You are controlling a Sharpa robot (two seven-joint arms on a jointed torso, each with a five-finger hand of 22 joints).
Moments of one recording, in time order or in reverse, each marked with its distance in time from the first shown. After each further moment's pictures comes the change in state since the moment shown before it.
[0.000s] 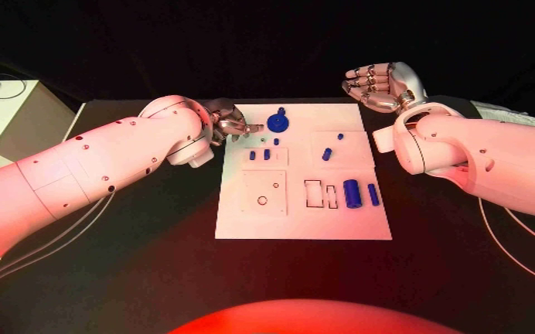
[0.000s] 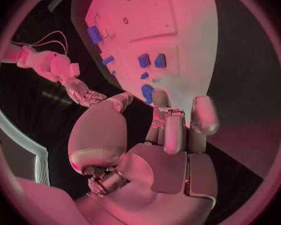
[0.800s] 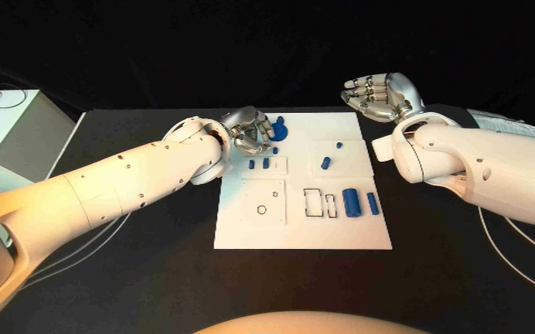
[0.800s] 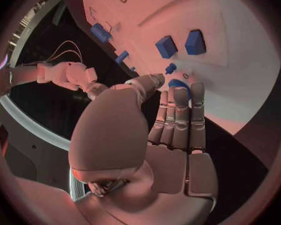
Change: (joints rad) left arm -0.002 0.123 -0.105 -0.167 -0.079 -0.197 0.439; left_hand 0.509 -0.094 0.198 -0.214 -0.011 -0.033 0.081 -0.261 -0.320 -0.297 0.098 -0.359 -0.361 -0.413 0.097 -0.360 -0.504 0.078 -0.424 0.088 -0.299 -0.367; right arm 0.000 0.000 0.000 -0.006 0.000 0.001 0.001; right_hand 0.000 0.000 0.004 -0.004 0.000 0.004 0.004 0.000 -0.002 0.004 -0.004 -0.004 0.000 0.007 0.000 -0.004 -0.004 0.000 0.010 0.002 0.000 -0.001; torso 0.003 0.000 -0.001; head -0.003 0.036
